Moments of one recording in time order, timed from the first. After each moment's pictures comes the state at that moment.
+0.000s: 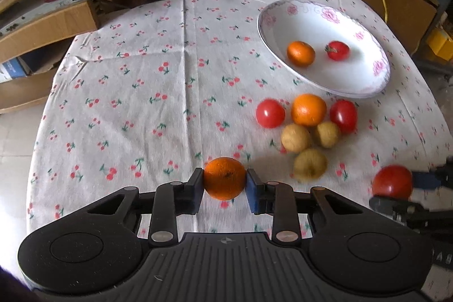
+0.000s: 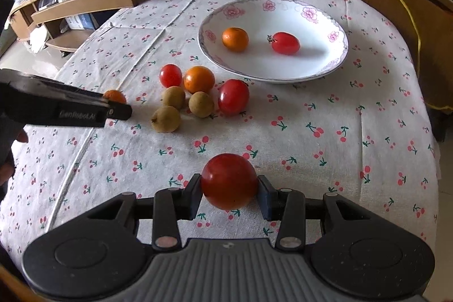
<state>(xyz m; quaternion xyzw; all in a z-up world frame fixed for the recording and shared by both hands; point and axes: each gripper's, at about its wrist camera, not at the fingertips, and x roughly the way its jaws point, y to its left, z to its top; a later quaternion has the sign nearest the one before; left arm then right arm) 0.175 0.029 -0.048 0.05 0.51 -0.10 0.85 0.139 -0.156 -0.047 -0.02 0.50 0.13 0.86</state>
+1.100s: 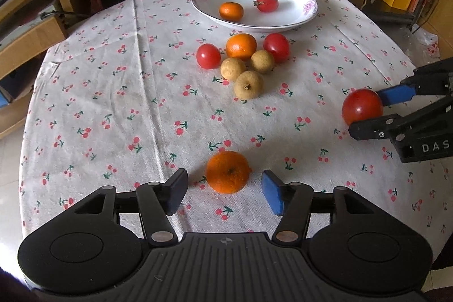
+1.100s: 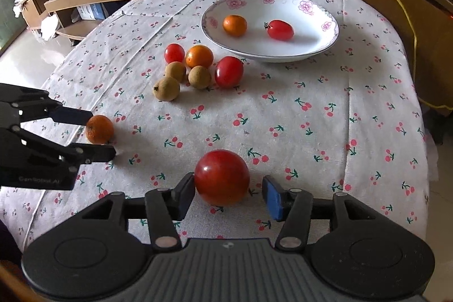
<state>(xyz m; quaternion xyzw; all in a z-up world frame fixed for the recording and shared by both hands) 0.106 0.013 -0.052 0.13 0.49 -0.19 0.84 0.108 -0.177 -0.050 -0.04 0.49 0.15 0.86</state>
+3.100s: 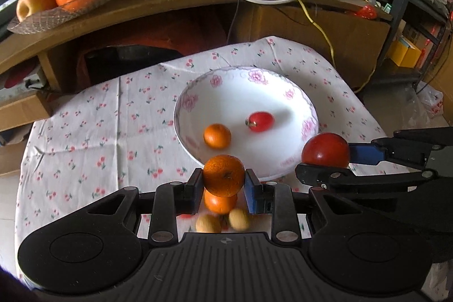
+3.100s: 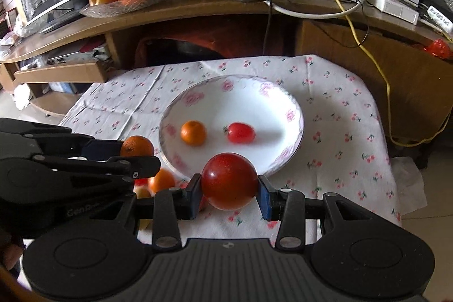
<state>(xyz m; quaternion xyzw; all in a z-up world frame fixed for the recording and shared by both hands) 0.202 -0.053 0.004 0.07 0.43 -0.17 0.88 0.191 -0.187 -0.001 0.01 0.41 0.08 0.91</state>
